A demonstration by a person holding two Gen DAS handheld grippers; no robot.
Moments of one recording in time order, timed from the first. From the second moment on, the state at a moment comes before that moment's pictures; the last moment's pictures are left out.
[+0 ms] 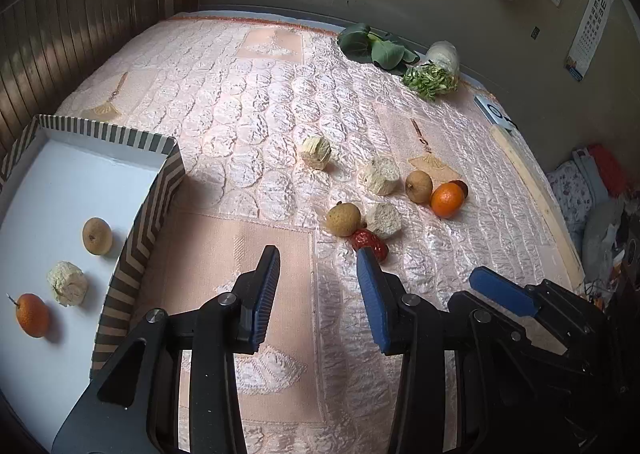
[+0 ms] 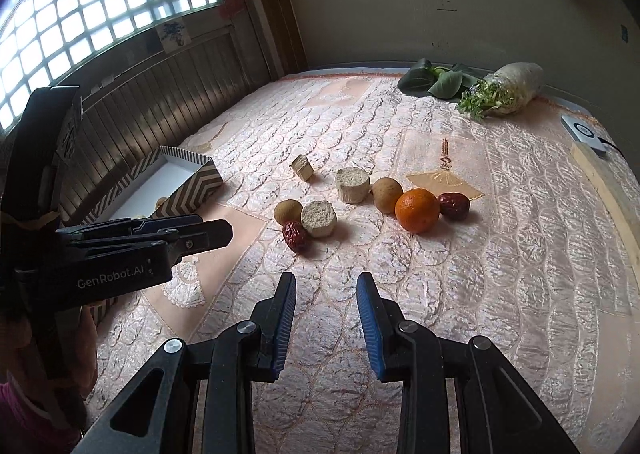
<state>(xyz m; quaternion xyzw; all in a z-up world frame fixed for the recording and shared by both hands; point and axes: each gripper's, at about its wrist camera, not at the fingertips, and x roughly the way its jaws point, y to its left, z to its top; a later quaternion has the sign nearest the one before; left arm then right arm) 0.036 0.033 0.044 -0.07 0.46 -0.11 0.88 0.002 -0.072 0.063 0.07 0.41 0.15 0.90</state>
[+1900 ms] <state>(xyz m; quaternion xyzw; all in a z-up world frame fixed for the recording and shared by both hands) 0.062 0.034 0.038 -0.10 0.50 -0.15 0.85 0.042 -0.123 0.051 0.13 0.43 0.13 0.88</state>
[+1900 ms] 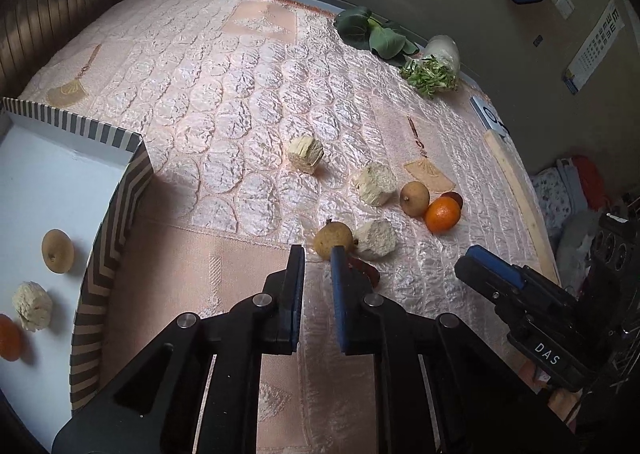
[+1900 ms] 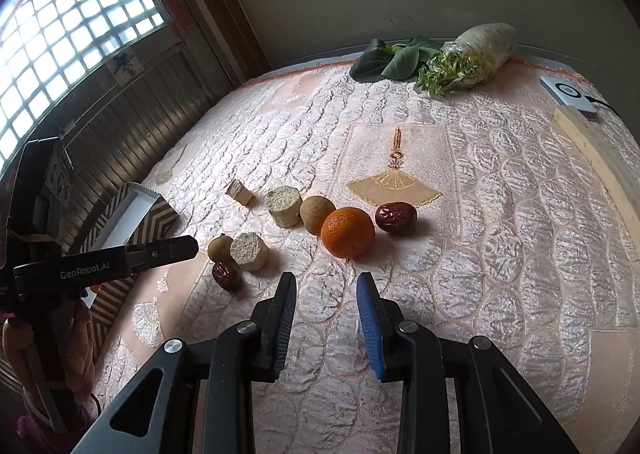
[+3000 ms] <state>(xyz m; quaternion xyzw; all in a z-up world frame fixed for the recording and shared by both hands) 0.048 -0.015 0.016 0.02 0.45 -0.16 0.88 0.044 -0.121 0.045 0.12 0.43 0.14 0.88</state>
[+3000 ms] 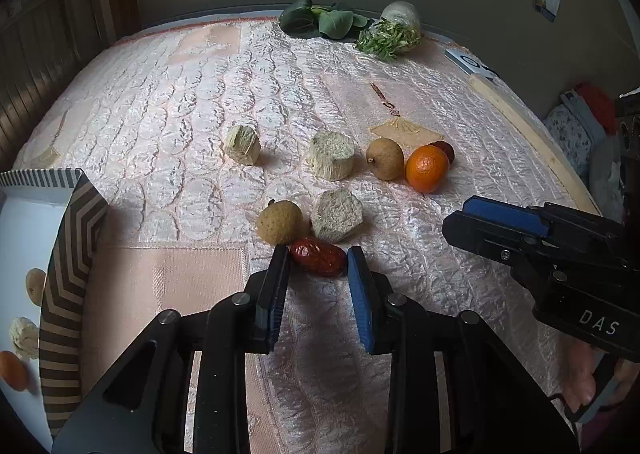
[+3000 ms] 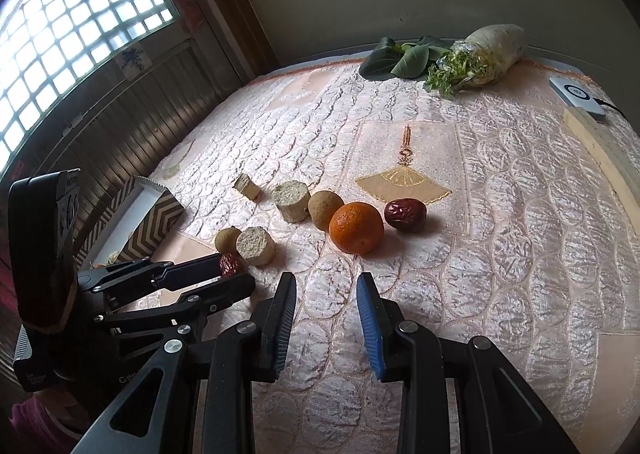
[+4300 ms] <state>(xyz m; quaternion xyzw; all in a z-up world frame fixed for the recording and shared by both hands) -0.003 0.051 0.052 -0.03 0.43 -0.09 0.90 0.023 -0.074 0.069 0.08 0.40 0.15 0.90</state>
